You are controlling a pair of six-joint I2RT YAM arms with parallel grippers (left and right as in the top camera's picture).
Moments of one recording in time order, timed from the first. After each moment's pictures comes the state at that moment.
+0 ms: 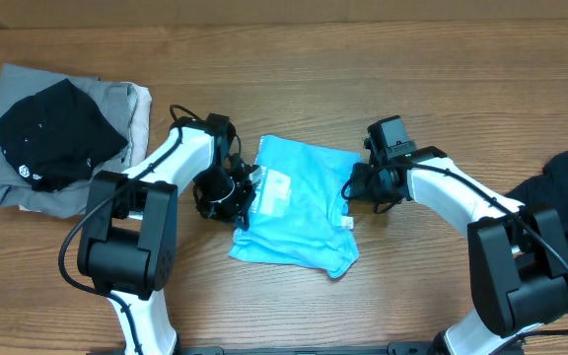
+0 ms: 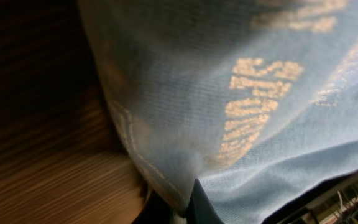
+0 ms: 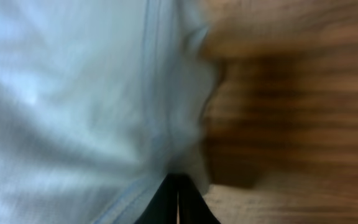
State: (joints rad) left arm -0.24 2.02 1.29 -1.14 0.38 0.13; right arm 0.28 1.80 1.01 -0.50 -0.17 0.43
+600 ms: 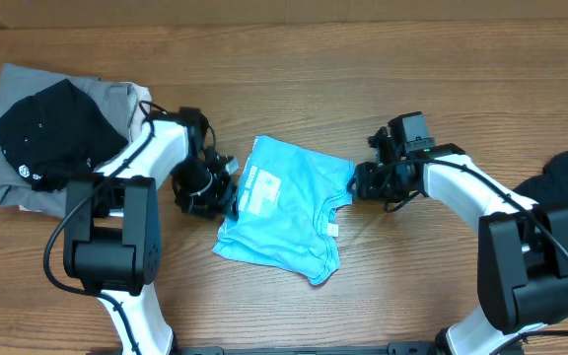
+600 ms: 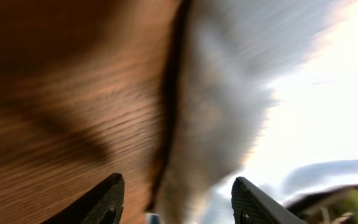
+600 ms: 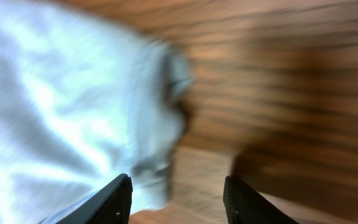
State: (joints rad) left arm -0.12 2.02 1.34 -1.18 0.37 0.14; right arm 0.21 1.80 1.01 -0.54 -0.40 0.22
